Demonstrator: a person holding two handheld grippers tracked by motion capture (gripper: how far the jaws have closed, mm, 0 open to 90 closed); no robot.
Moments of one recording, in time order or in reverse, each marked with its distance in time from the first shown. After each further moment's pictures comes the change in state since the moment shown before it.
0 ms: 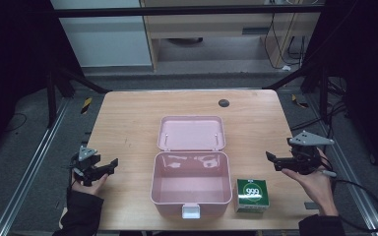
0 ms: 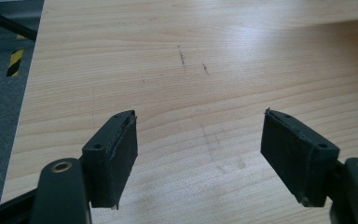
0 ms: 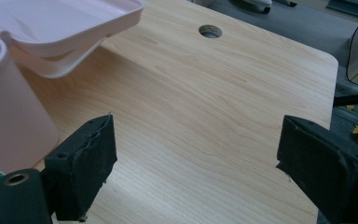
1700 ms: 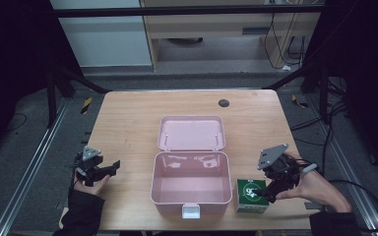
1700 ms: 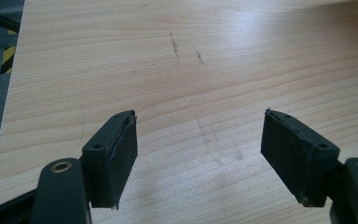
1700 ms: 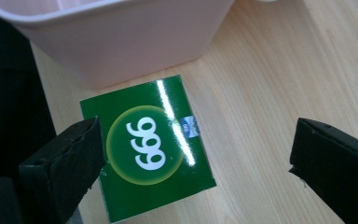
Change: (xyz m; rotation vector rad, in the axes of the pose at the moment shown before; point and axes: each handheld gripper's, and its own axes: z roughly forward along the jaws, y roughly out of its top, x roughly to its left) left arm -0.003 -0.002 0.006 0.043 -0.014 0.034; right arm 0.066 0.023 -0.002 0.360 0.424 -0.516
